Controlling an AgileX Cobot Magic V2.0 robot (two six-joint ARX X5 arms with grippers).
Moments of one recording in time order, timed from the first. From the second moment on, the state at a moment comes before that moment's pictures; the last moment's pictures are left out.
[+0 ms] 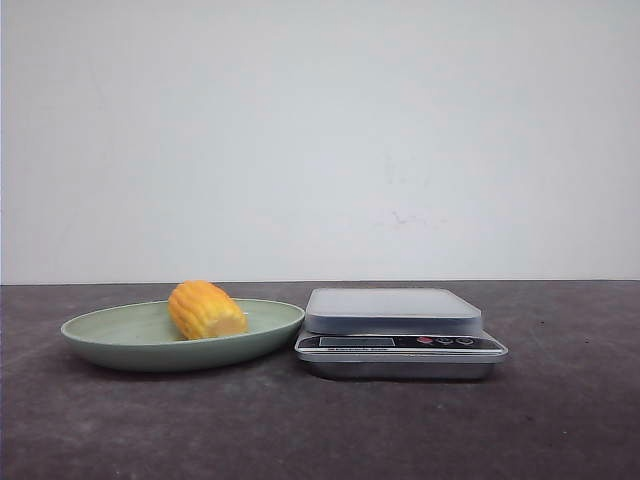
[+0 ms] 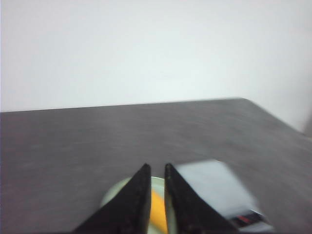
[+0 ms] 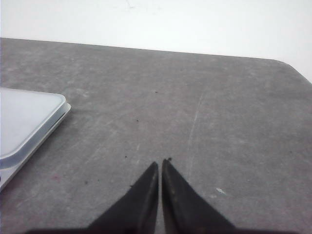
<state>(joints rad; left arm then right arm) -0.54 0.38 0.92 -0.66 -0.18 -0.16 -0.06 0.01 0.02 -0.17 -0.16 -0.03</state>
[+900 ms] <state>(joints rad) -0.02 0.00 0.03 -0.16 0.00 -0.14 -0.06 0.01 0.02 -0.17 -0.16 -0.03</state>
